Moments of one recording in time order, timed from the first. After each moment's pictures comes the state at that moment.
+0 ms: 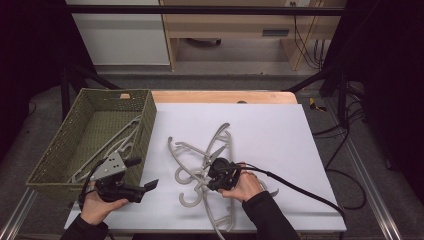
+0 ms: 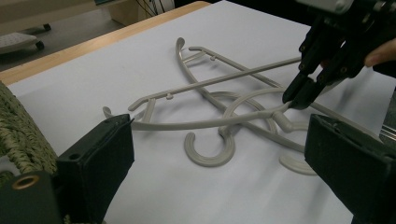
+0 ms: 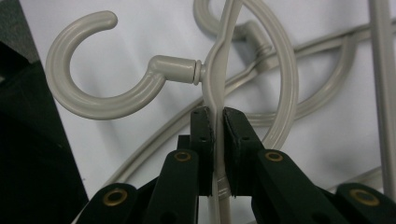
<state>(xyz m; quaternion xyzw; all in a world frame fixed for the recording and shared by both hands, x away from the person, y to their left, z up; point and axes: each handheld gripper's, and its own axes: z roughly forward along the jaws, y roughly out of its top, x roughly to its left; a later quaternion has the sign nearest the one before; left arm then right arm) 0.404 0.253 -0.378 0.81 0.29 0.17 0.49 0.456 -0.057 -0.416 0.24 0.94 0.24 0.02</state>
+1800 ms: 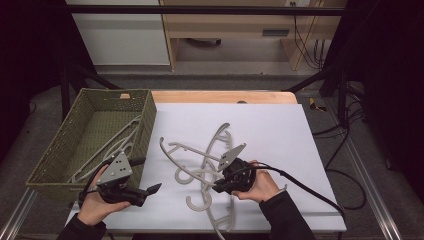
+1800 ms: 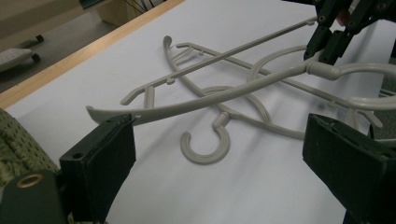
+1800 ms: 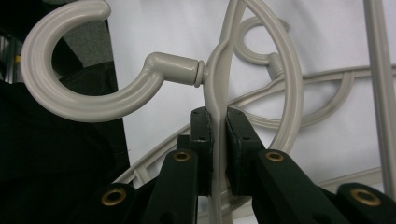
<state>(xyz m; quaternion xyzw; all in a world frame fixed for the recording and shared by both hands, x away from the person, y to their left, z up) 0.398 0.234 -0.361 0.85 0.22 0.19 0.45 0.441 -0.094 -0.383 0.15 0.93 0.32 -0.01</state>
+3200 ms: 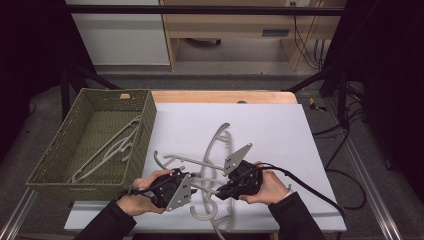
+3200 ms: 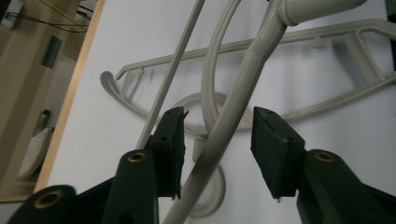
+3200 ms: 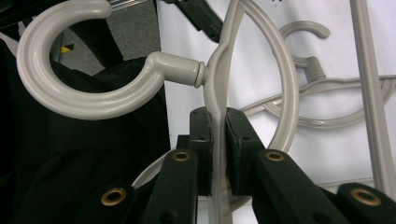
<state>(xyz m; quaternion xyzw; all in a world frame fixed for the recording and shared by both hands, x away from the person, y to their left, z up) 0.395 0.129 -0.383 0.92 -0.05 0.28 0.28 0.431 -0.105 -0.368 0.10 0.94 0.33 -0.05</state>
